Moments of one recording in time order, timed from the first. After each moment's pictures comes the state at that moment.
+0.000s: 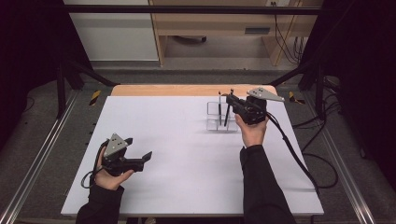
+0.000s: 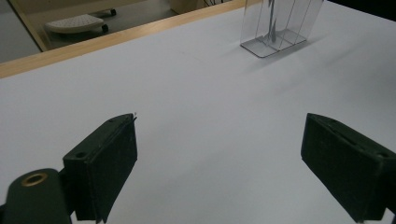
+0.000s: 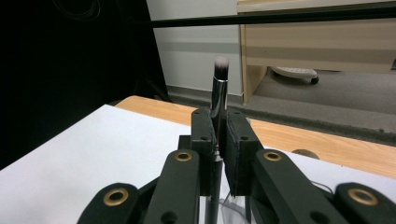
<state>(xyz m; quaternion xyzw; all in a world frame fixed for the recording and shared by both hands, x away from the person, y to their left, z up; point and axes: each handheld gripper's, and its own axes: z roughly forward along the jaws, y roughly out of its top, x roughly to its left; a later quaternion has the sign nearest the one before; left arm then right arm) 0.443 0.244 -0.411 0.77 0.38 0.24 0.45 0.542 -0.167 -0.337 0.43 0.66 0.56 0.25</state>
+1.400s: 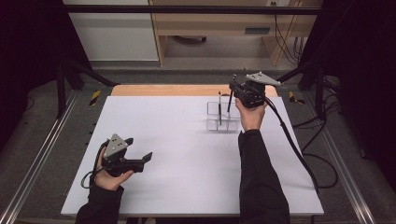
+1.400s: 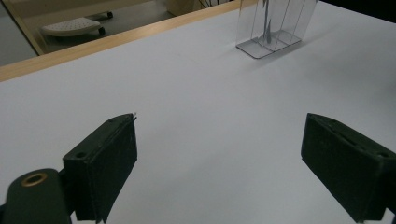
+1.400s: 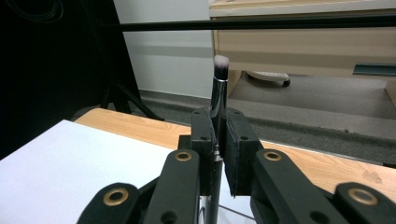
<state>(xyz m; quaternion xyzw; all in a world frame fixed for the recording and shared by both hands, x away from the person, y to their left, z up) 0.442 0.243 -0.410 0.77 0.37 0.24 0.46 0.591 -0.169 -0.328 0.46 0.65 0.54 0.29</state>
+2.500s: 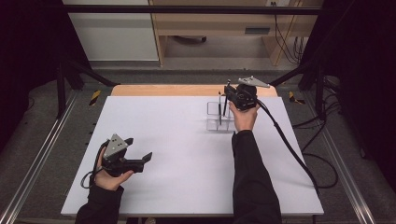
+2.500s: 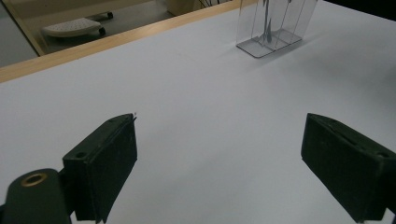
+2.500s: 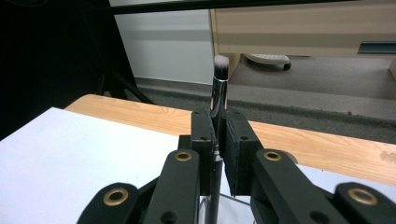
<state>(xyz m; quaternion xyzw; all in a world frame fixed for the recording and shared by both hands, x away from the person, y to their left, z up) 0.442 0.243 -0.410 0.77 0.37 0.24 0.46 0.609 -0.156 -0.358 0.48 0.65 0.52 0.27</state>
